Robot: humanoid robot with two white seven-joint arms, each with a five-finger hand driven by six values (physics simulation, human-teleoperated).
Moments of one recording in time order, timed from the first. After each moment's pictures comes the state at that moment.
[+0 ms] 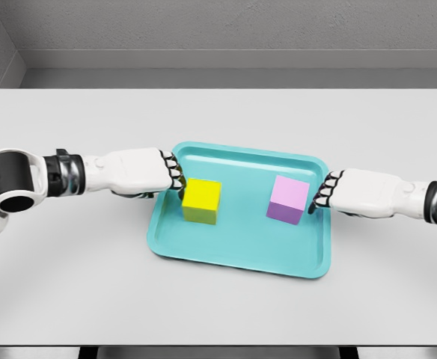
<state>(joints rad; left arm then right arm) -0.61 0.69 -0.69 -1.65 -0.63 -0.60 -0.55 -0.32 -0.89 0.41 -1.76 0.60 -0.61 0.59</state>
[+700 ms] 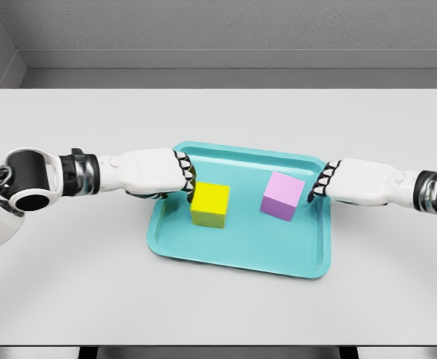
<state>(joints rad) -0.62 0.63 -0.69 -1.65 -0.62 -0.59 -0.58 -0.40 -0.85 0.45 -1.69 0.68 -0.61 0.59</state>
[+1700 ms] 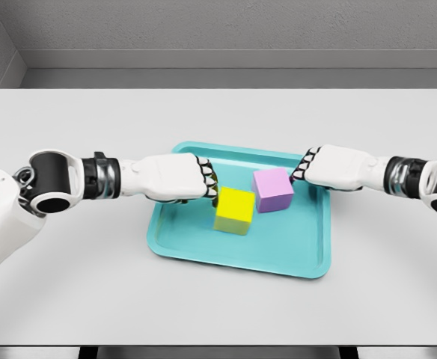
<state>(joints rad) -0.62 0.56 -0.70 -1.65 -0.65 -0.61 -0.59 -0.50 -0.70 0.50 -1.56 0.75 -0.61 0.59</state>
